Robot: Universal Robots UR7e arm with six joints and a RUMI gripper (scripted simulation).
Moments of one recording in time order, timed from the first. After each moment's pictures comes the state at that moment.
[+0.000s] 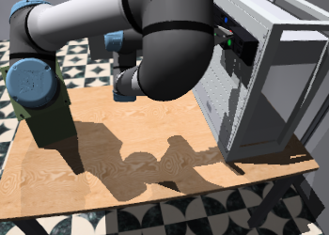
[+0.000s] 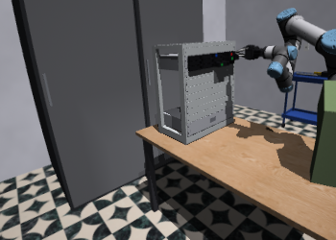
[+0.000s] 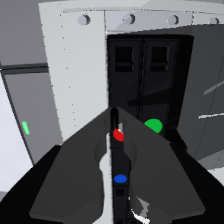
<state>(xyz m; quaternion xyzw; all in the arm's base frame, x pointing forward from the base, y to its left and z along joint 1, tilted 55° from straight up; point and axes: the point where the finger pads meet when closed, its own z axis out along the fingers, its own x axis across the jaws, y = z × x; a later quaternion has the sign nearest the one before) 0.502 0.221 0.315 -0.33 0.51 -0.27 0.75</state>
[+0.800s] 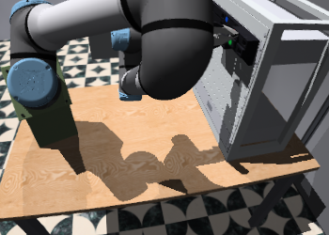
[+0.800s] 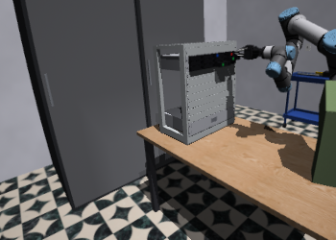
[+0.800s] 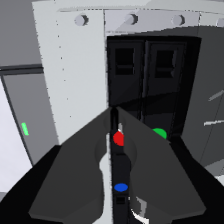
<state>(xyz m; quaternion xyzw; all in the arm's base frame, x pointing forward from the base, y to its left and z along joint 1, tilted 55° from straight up) 0.517 0.224 0.320 -0.33 0.51 -0.27 0.75</state>
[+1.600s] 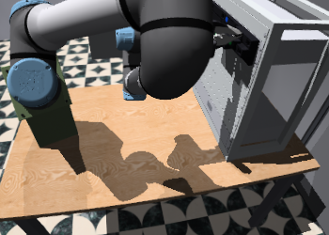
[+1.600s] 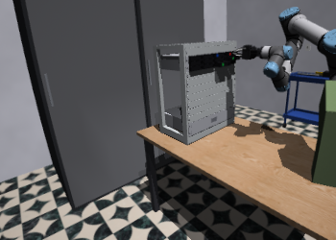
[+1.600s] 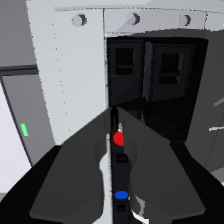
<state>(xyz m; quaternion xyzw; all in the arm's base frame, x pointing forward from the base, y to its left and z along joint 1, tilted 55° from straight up) 0.529 0.227 0.323 -0.33 0.51 -0.27 0.75</state>
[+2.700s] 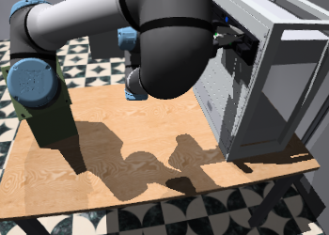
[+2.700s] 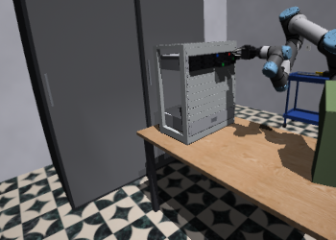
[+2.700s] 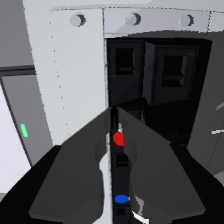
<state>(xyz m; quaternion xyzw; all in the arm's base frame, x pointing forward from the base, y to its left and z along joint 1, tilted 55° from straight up) 0.534 0.228 0.325 -0.33 0.51 -0.27 0.75</state>
